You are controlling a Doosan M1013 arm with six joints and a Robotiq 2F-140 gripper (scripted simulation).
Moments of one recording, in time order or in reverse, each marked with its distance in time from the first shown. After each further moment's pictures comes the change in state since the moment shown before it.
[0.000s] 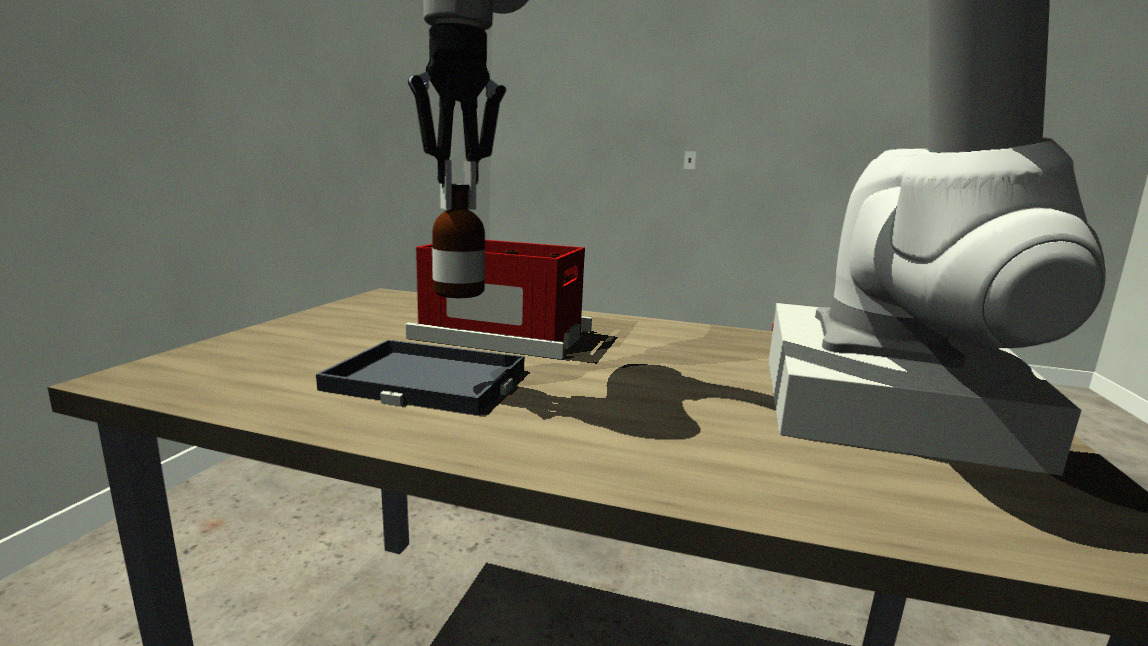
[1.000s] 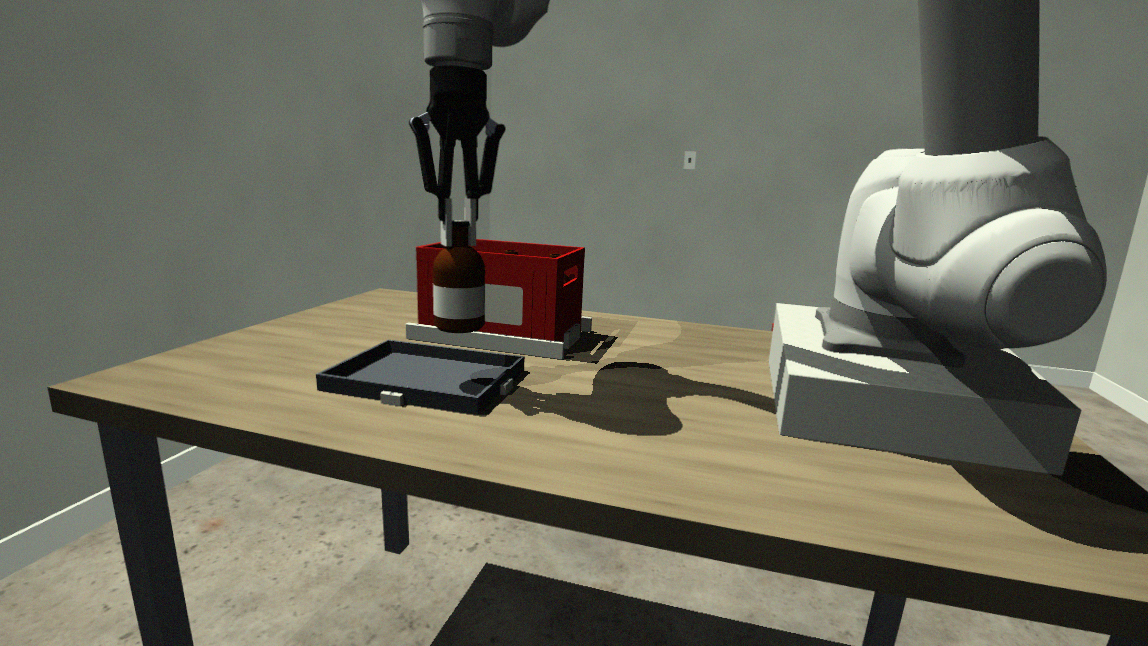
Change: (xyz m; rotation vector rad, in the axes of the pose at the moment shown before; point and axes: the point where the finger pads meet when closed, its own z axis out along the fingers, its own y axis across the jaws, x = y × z) arm 0.001 0.000 0.051 0.000 0.000 0.000
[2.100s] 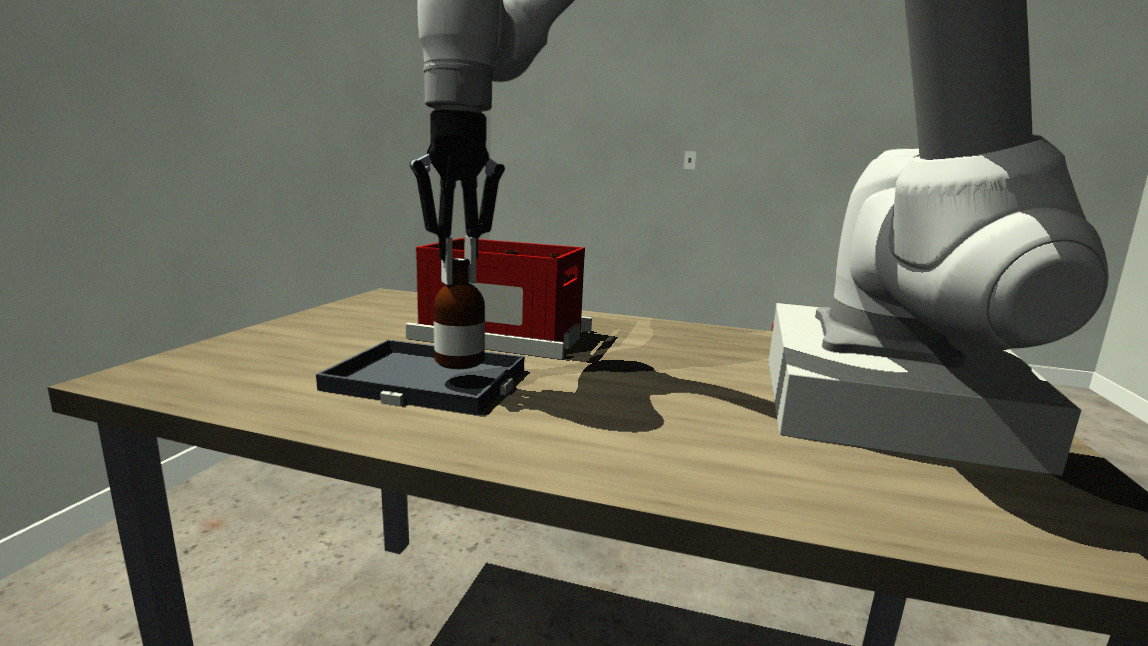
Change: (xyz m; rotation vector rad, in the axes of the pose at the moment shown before) arm 0.000 0.000 0.054 0.000 0.000 0.000
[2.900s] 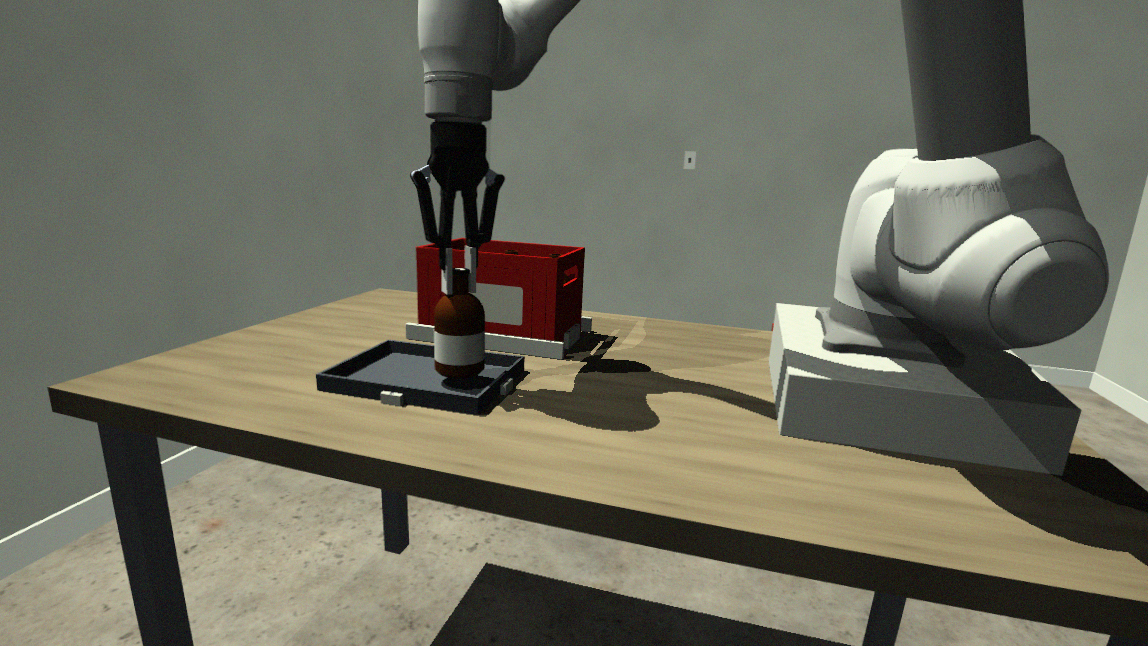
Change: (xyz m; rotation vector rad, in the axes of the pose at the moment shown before) arm 0.000 0.000 0.014 0.000 0.000 0.000
